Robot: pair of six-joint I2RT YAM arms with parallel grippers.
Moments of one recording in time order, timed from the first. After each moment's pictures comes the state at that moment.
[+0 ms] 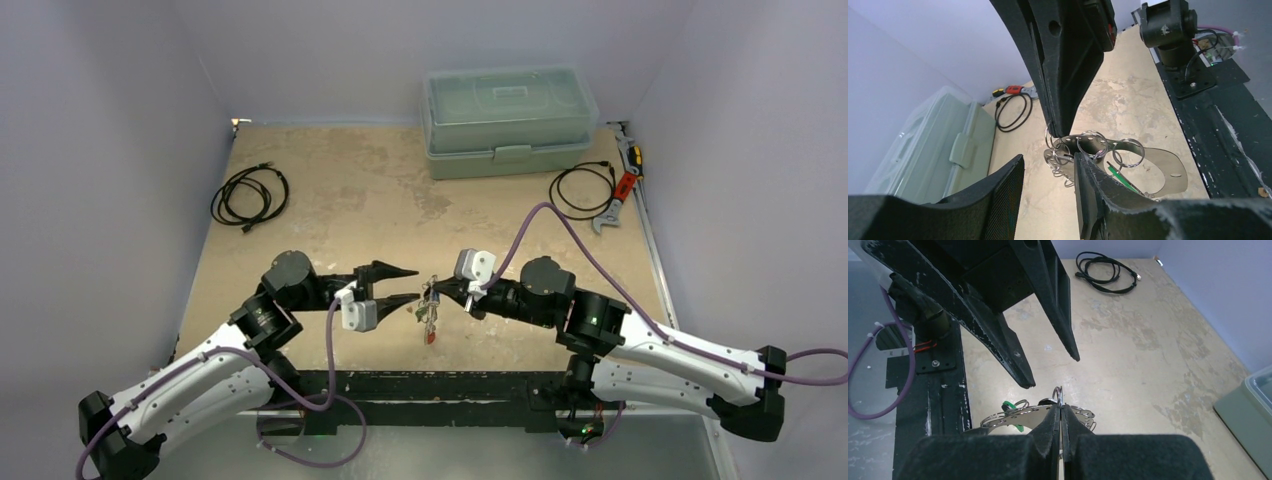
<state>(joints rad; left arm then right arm) -0.80 0.69 0.57 0.13 0.70 0.59 1.15 0.82 0.79 -0.15 -0.03 -0.20</state>
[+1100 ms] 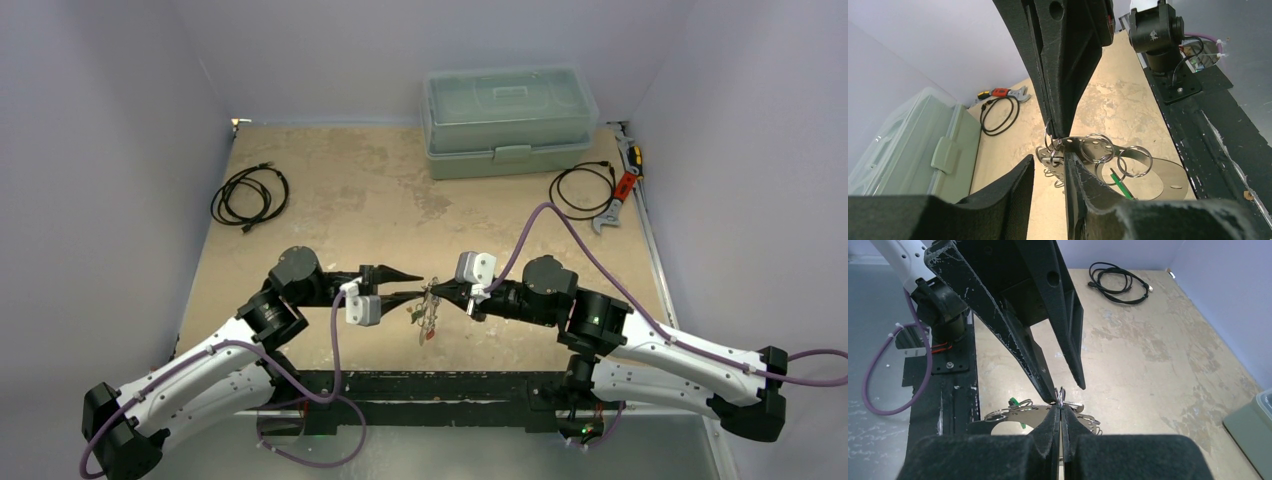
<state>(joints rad) -0.79 0.75 0.58 0.18 0.76 0.54 1.15 0.81 0.80 -0.15 -0.09 -0.21</state>
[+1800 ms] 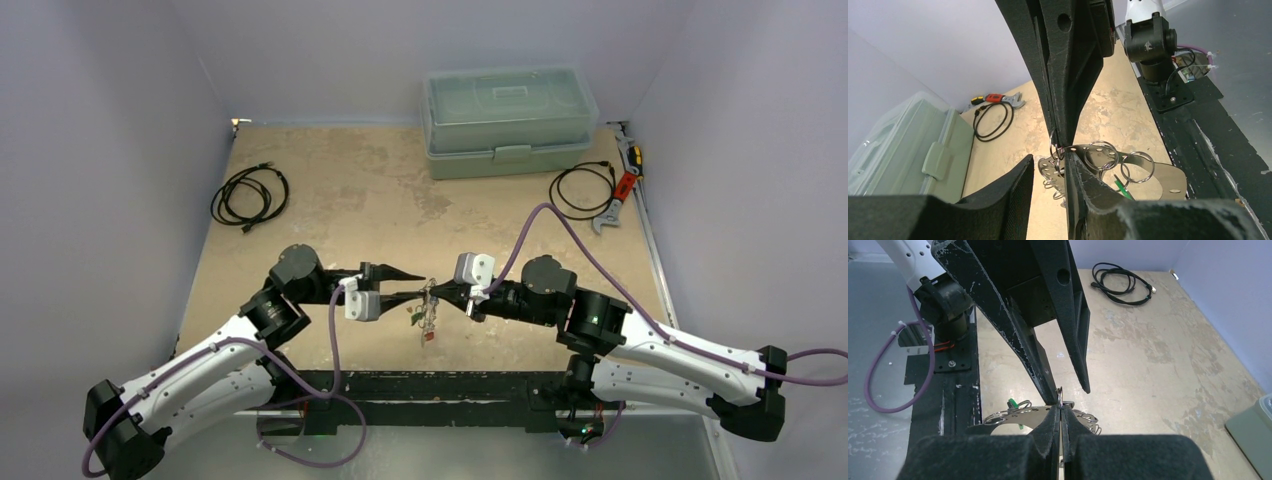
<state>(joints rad) -0.78 0.78 0.58 0.23 0.79 0.48 1.15 0.81 0.80 -0.15 -0.11 -0.22</state>
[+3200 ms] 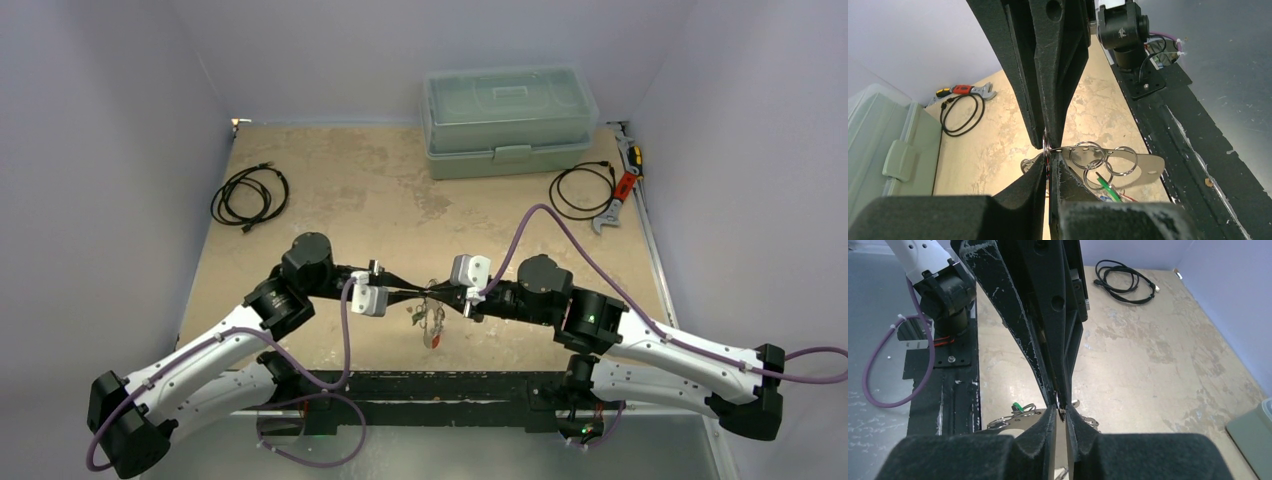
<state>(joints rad) -0.76 0.85 0.64 0.10 0.89 0.52 1.15 0.83 0.80 -0.15 -0.12 -0.24</state>
